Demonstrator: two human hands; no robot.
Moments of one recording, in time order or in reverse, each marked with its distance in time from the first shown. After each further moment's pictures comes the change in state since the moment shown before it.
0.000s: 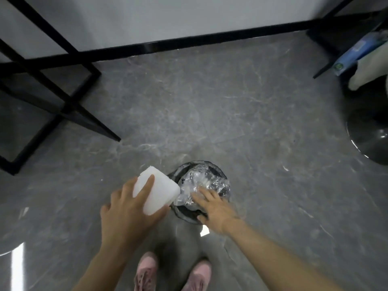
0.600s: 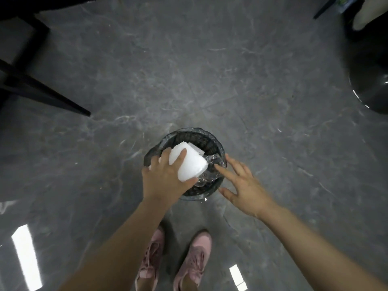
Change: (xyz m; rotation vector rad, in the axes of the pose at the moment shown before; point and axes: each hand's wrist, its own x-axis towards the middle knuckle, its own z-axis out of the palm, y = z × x) left_hand 0.069 0.061 0.144 0.079 -0.139 0.286; right_hand -0.027 0.064 0.027 0.264 0.186 0.147
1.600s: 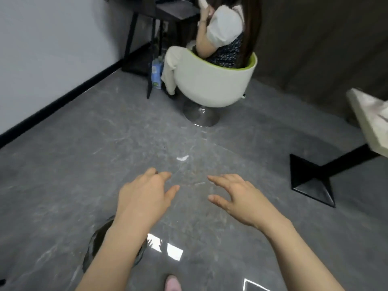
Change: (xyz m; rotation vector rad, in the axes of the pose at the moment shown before) left_hand -0.161 0.257 -0.405 0.053 -0.056 0.745; right_hand -0.391 -0.064 -0.273 0.172 0.496 0.576
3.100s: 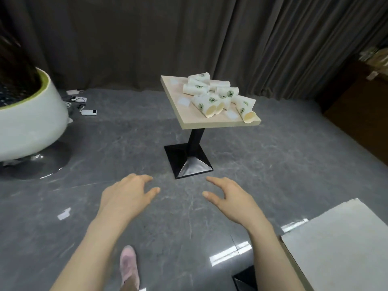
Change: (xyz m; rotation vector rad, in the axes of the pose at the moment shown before) left_hand 0.072 0.574 0.116 0.141 -0.191 0.571; right_hand -0.294 0.473 -0.123 0.380 0.419 0.743
